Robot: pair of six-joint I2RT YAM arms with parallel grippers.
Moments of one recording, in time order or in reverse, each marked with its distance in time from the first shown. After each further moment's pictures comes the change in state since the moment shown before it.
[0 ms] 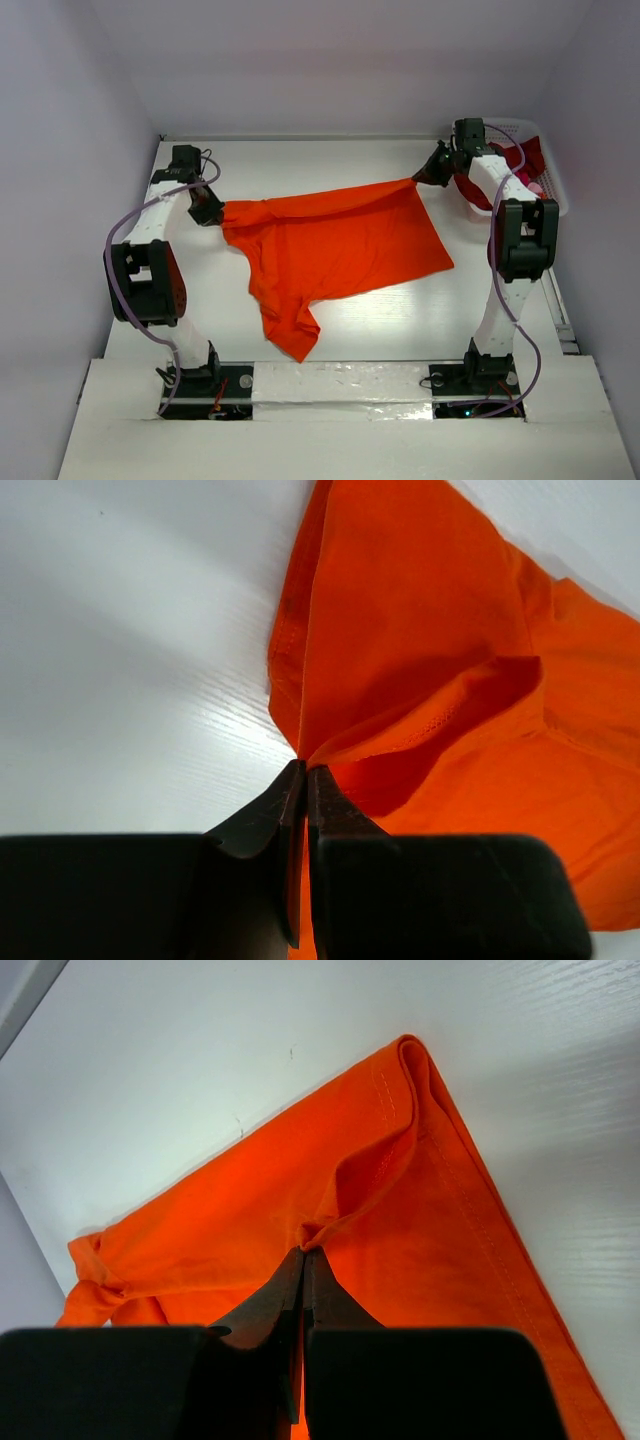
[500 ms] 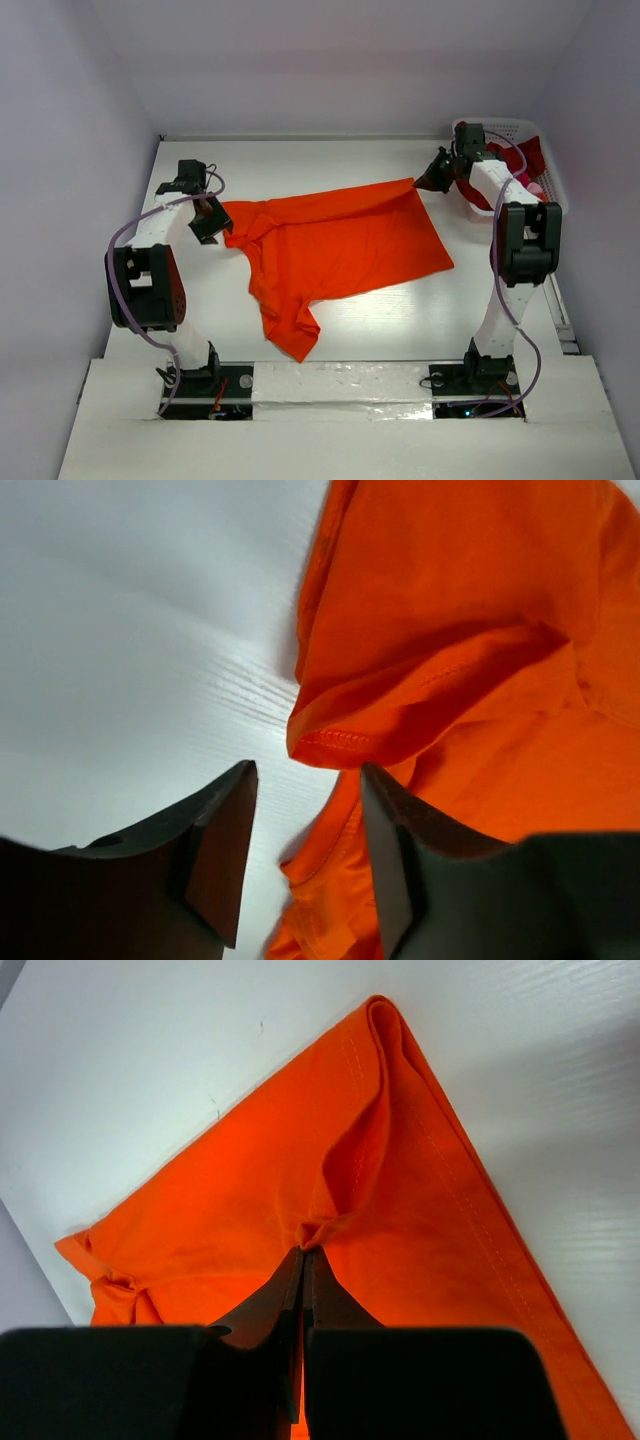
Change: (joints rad) left arm -0.012 -0.040 -0.134 0.039 -0.003 0.007; right arm 0.002 -0.042 -0.079 0.010 0.018 0.014
